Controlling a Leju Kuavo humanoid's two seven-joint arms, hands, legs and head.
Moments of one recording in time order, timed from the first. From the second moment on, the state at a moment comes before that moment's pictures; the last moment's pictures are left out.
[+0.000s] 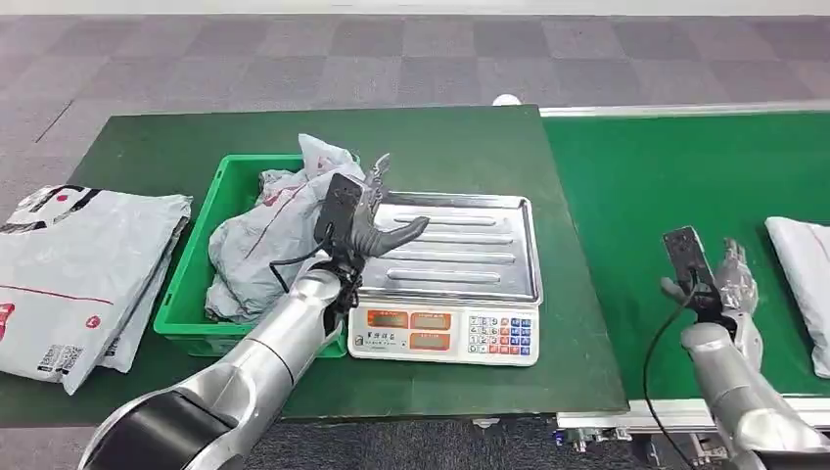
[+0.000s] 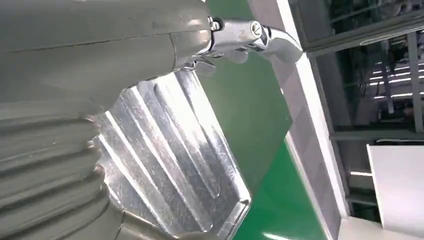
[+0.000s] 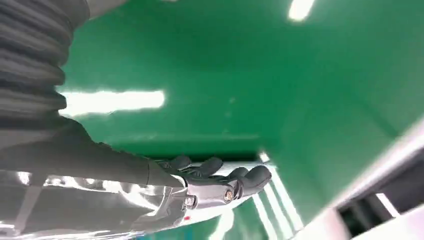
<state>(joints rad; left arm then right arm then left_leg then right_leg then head) -0.83 -0.30 -0.38 -0.39 0.10 0.10 -0.53 -0.66 -0.32 0.18 -0.37 0.36 -0.51 -0.08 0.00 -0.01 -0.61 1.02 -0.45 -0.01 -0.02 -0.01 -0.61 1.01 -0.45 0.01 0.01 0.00</state>
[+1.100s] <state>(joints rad) -0.81 -0.30 -0.34 -0.42 0.07 0.08 -0.54 -0.65 -0.38 0.18 -0.28 0.73 -0.49 0.31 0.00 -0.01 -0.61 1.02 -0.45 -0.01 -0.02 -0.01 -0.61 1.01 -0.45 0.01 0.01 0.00</state>
